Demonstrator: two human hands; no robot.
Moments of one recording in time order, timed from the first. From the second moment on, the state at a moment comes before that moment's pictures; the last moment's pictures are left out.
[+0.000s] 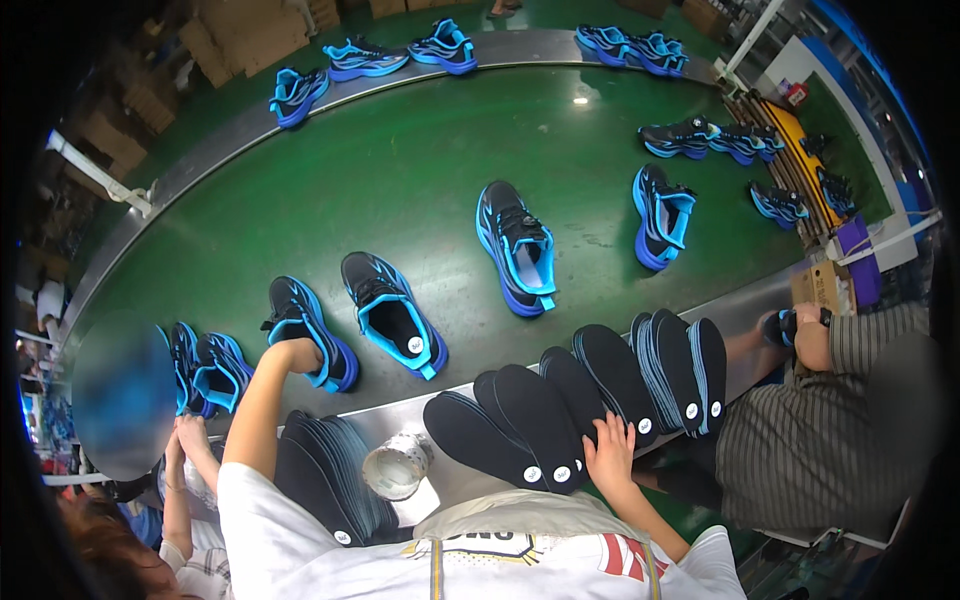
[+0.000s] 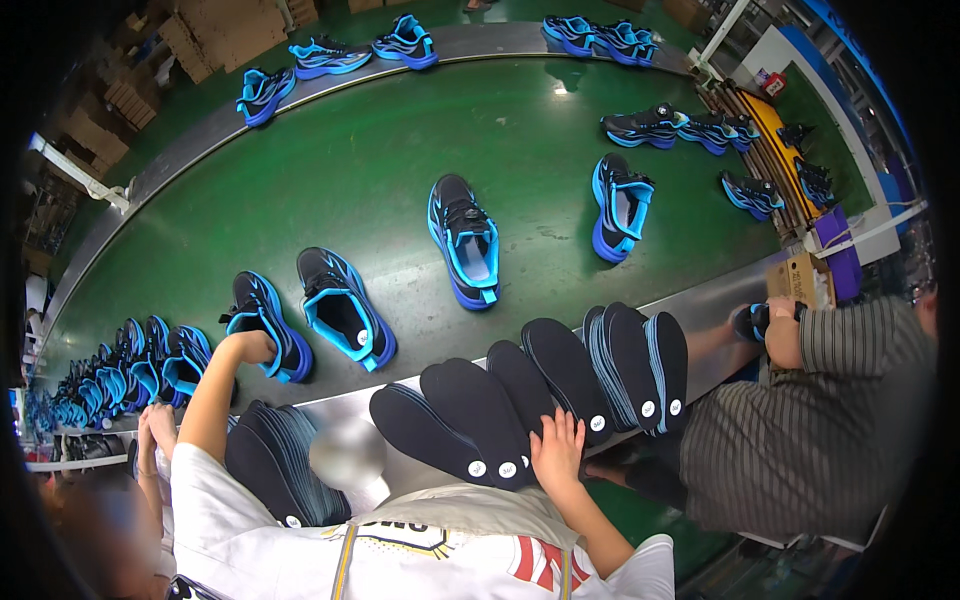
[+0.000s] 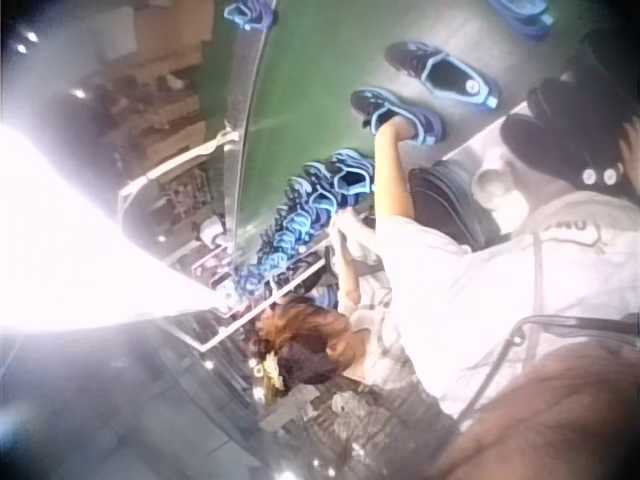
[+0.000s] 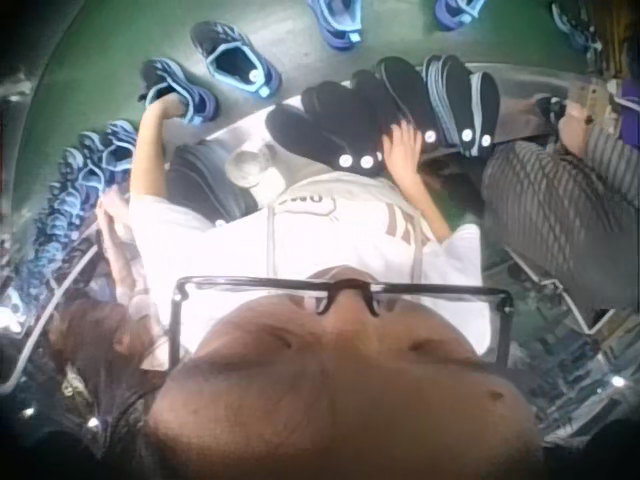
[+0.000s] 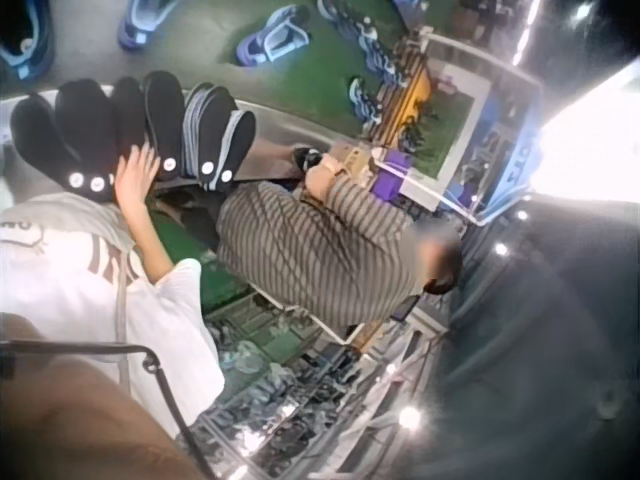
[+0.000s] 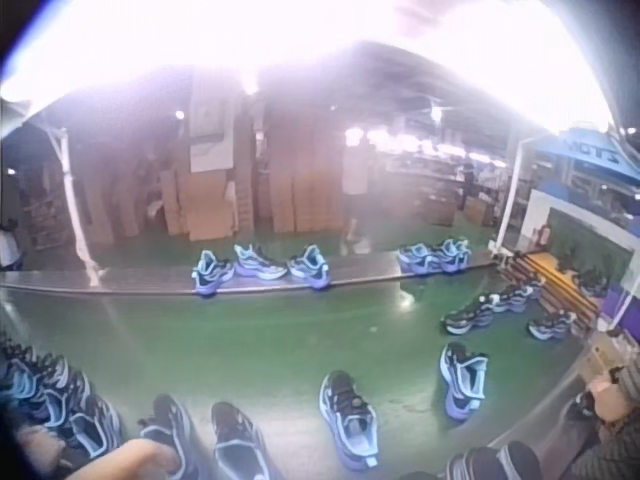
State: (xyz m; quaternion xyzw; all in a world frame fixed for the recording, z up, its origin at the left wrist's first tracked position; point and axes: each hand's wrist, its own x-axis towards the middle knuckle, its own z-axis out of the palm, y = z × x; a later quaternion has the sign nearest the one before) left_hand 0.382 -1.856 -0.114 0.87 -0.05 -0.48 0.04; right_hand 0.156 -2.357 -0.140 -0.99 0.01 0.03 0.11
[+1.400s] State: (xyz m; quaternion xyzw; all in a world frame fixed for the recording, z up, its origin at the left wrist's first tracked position) left_hand 0.460 -2.167 -0.117 0.84 0.04 -0.07 0.53; right_hand 0.394 -2.347 -0.062 -0.96 -0.24 0.02 0.10
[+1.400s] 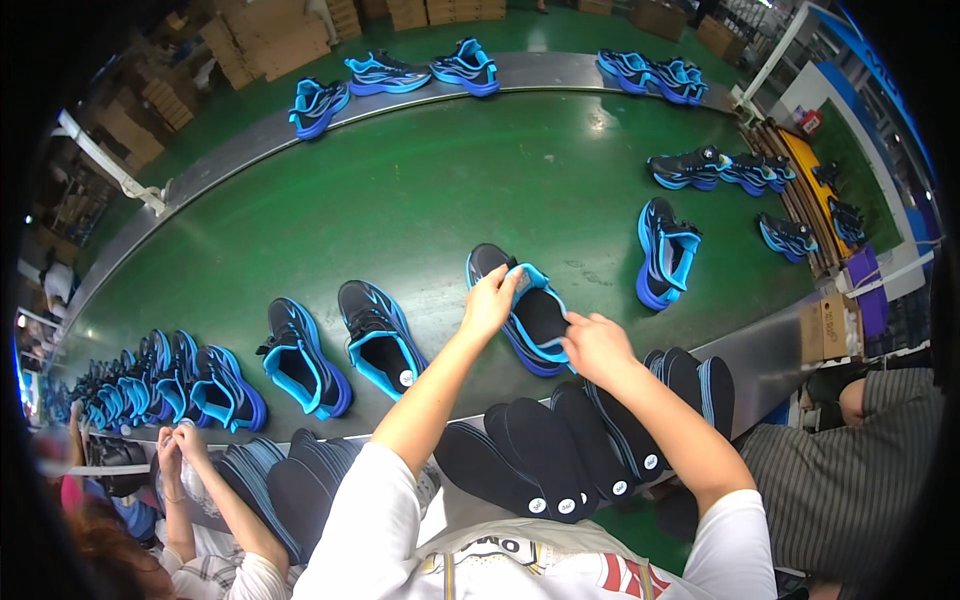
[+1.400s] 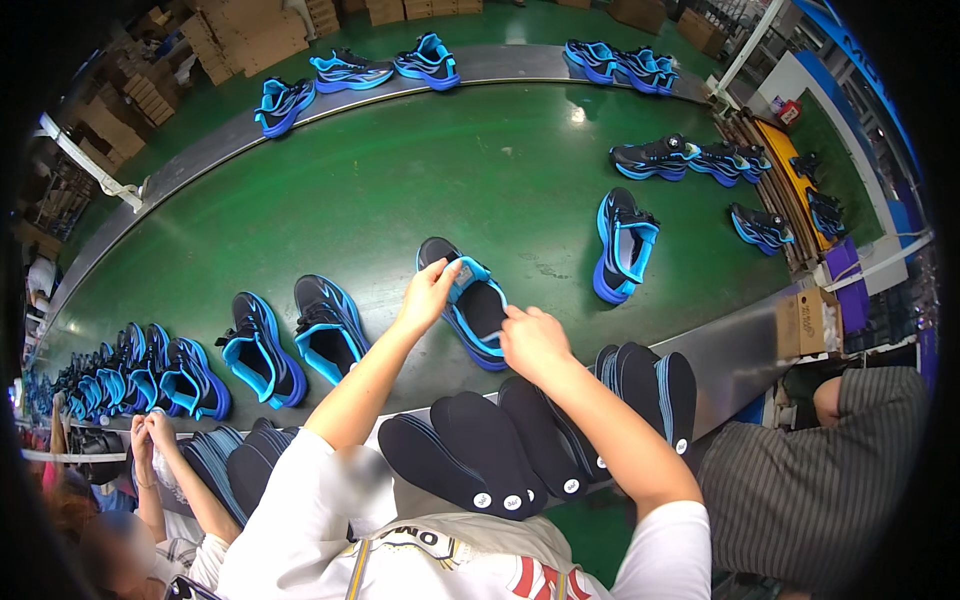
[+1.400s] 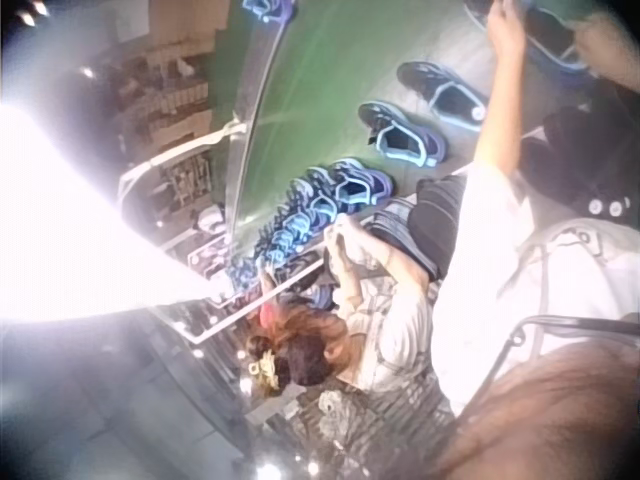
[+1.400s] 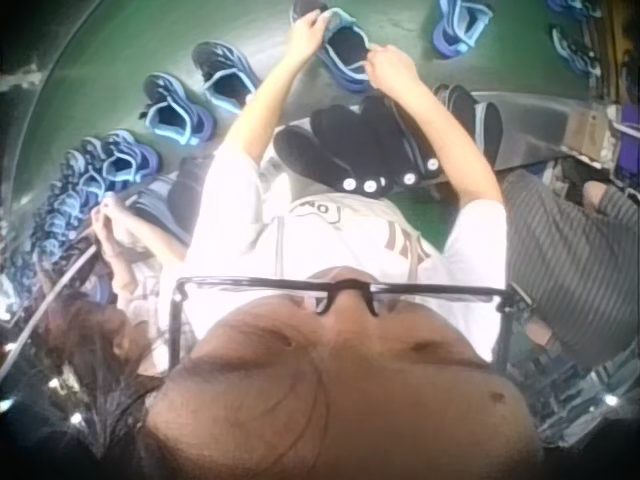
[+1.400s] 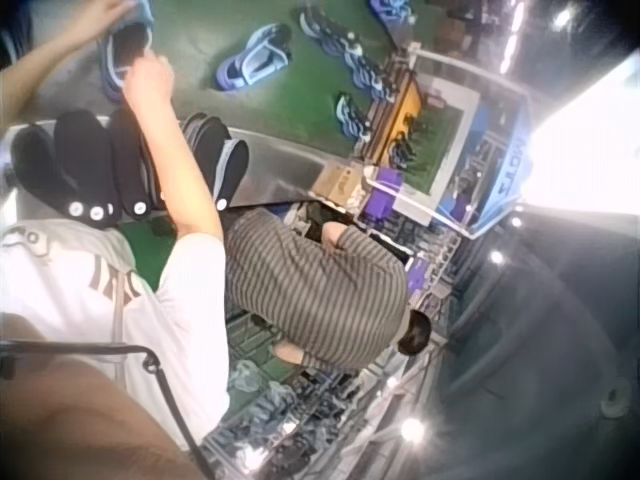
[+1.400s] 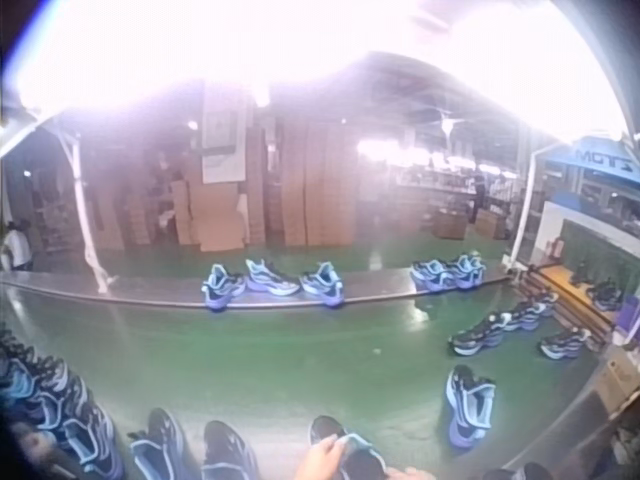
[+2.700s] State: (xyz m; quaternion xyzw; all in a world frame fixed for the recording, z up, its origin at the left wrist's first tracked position) left_hand 0.462 -2.160 -0.140 0.77 0.02 -0.07 0.63; right_hand 0.454 -2.317 -0.133 -0.92 -0.33 0.18 0.10
